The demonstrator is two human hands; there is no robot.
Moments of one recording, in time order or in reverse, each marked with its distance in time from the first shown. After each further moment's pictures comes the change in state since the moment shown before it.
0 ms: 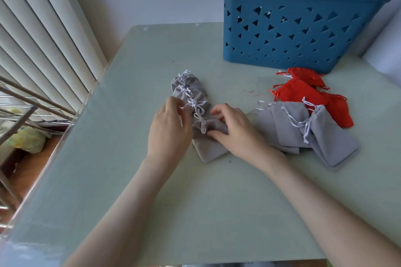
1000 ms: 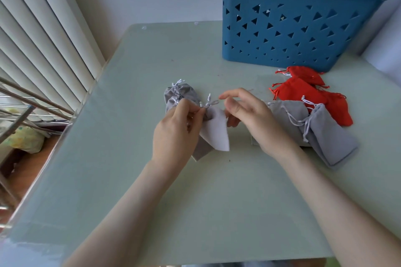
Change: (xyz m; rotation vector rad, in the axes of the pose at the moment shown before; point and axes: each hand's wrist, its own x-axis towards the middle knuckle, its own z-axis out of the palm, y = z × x) left_hand -0.013 0.013 -0.002 -0.149 0.061 0.177; right_hand -0.002 -0.010 -0.039 0.636 -0.014 0.118
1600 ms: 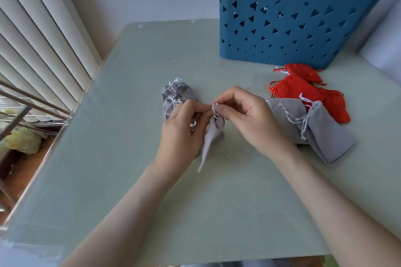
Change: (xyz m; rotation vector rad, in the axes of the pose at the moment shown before) left_hand -0.003 0.012 0.003 -0.210 -0.015 0.094; right_hand -0.003 -0.004 0.008 -0.013 0.017 -0.237
